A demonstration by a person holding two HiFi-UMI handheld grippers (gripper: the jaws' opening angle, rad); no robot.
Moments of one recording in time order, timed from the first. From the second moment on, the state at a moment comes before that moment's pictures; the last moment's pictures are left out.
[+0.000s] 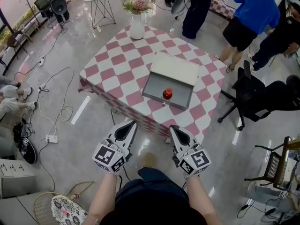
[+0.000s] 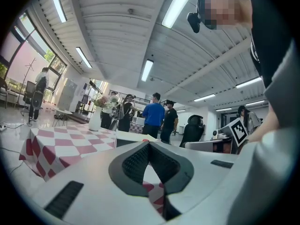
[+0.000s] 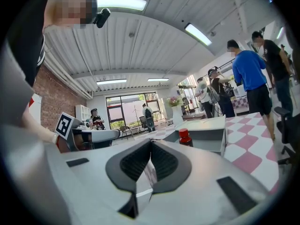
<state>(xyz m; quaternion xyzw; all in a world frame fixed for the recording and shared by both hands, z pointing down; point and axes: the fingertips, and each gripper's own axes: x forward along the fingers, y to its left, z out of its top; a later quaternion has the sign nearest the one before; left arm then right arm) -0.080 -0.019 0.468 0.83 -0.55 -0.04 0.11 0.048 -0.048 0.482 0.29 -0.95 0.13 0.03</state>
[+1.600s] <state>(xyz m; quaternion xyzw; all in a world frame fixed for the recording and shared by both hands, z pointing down) -0.063 -0.148 0.461 0.88 -0.45 -0.02 0.11 0.038 -0.147 0.482 0.36 -0.92 0.14 0.04</state>
